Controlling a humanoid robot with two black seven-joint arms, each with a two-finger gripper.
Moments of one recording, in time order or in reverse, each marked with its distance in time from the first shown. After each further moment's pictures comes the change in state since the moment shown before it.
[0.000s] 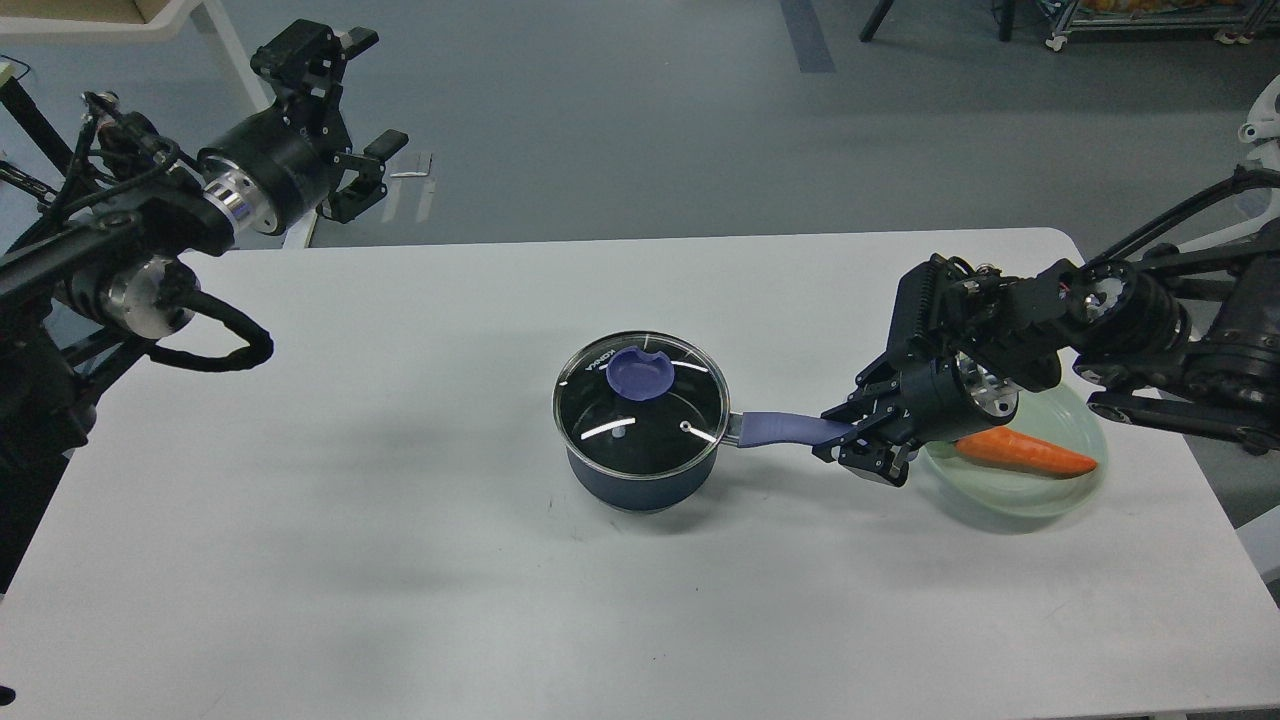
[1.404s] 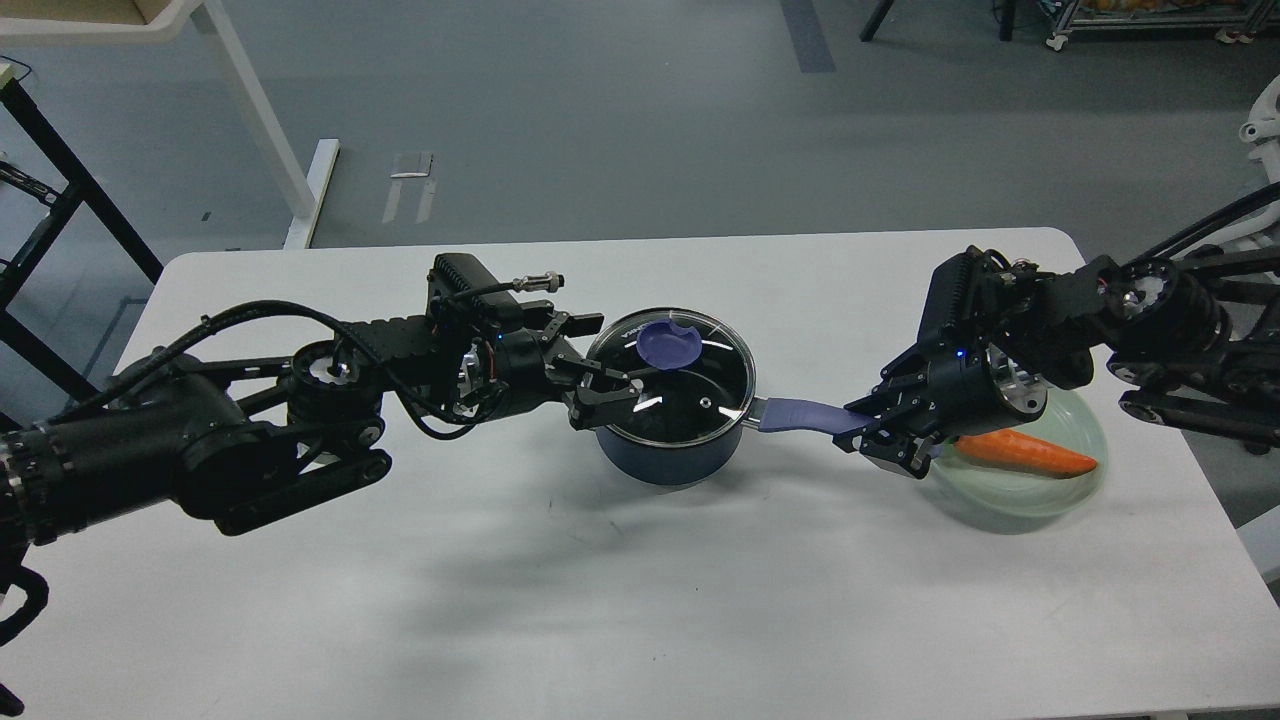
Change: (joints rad) left arm -0.014 -0.228 0.356 -0.145 1.536 0.212 0.033; right arm -0.002 -0.053 0.007 0.011 0.006 -0.002 0.000
